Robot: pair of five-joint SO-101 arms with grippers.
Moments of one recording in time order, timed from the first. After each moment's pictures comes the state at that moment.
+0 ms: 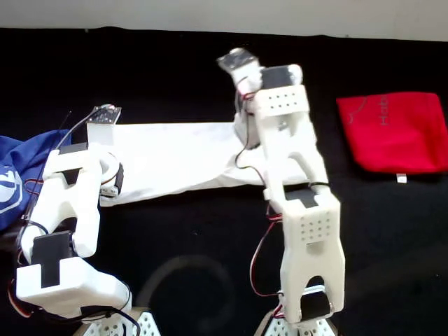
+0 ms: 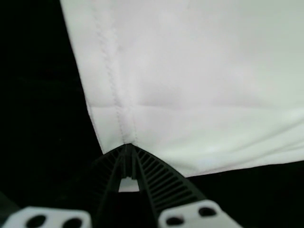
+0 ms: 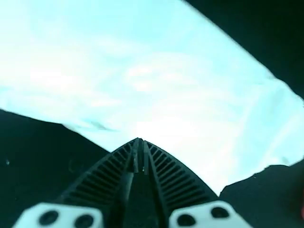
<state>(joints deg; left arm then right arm) -20.3 5.5 34.3 46.7 -17.5 -20.3 39.8 -47.3 100.2 21.8</state>
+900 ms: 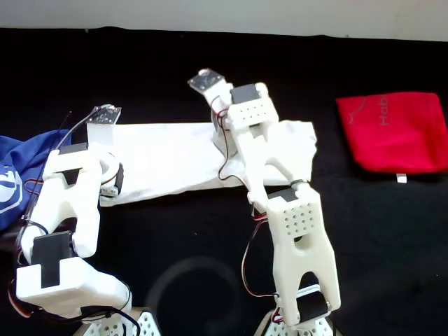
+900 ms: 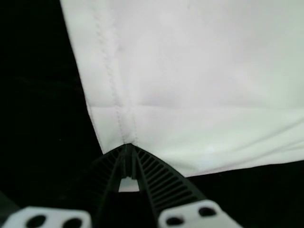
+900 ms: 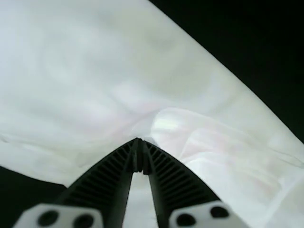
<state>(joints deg) -20.3 5.4 34.4 46.7 -17.5 -24.1 46.3 -48.4 88.0 24.0</state>
